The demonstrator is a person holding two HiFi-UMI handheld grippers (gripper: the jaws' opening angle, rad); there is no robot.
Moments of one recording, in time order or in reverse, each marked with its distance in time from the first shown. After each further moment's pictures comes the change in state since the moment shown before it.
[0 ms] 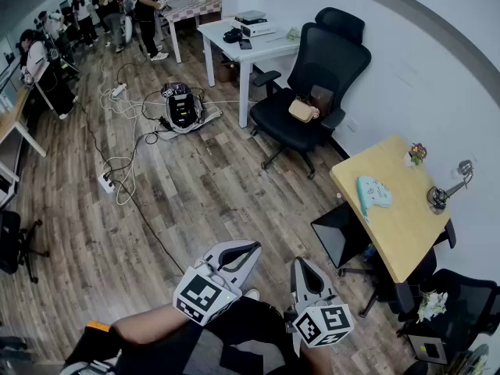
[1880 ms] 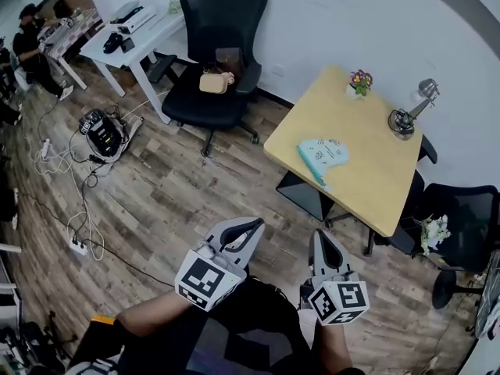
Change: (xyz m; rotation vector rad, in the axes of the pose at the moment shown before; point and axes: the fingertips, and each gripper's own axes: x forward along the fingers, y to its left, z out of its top) left arm 0.234 -0.022 0.032 0.079 0.072 -0.425; right arm -0.002 -0.221 0.049 0.120 -0.072 -0.532
